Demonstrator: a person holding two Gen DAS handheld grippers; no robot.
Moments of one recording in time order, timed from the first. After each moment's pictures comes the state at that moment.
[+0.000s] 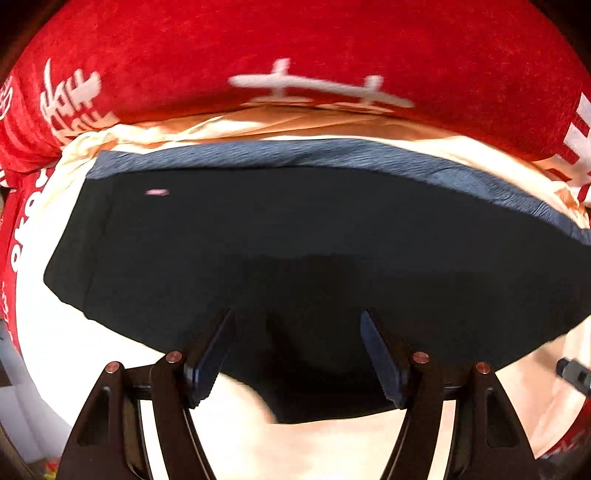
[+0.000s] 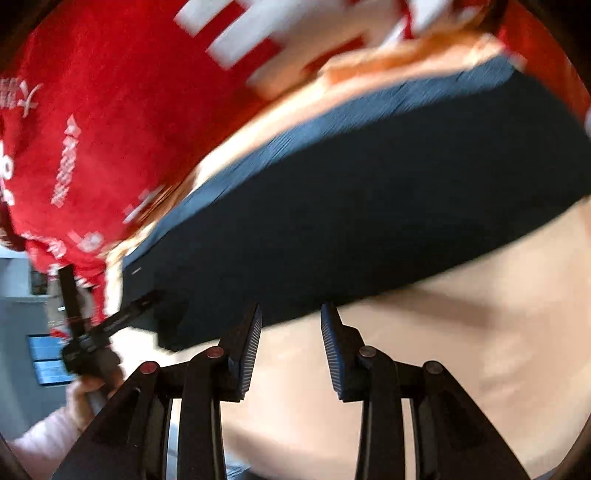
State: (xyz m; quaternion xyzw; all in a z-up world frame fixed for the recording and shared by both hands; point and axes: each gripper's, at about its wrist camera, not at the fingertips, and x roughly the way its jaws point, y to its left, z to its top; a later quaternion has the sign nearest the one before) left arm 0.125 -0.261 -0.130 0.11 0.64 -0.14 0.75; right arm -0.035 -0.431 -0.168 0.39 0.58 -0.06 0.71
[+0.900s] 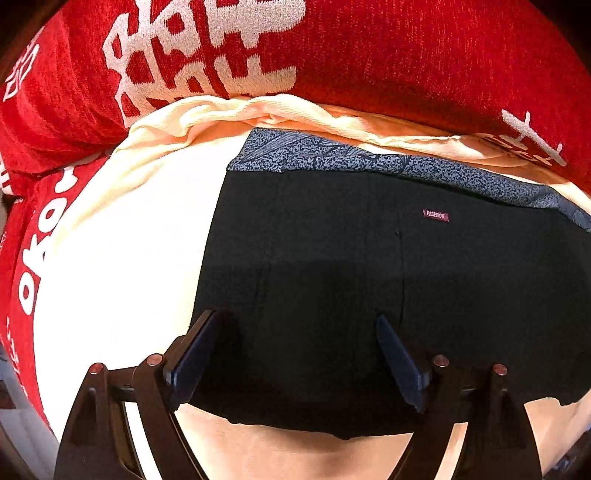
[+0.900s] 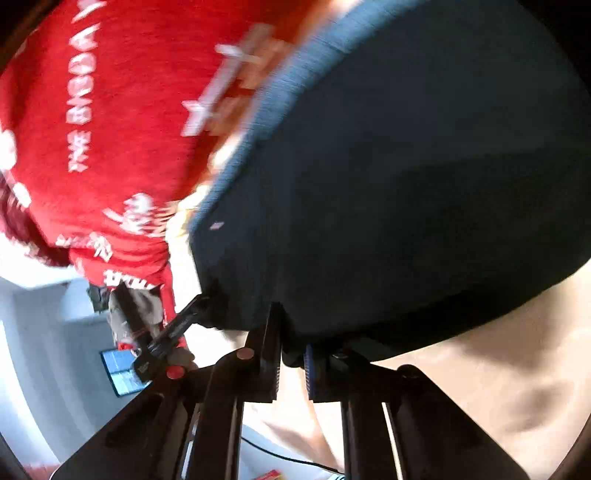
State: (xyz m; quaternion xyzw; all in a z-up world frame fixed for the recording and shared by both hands) left arm 0.241 -0.031 -0.212 0.11 0.60 -0.15 0.78; right arm 0.034 -0.255 -0.216 0.49 0.54 0.00 0.68
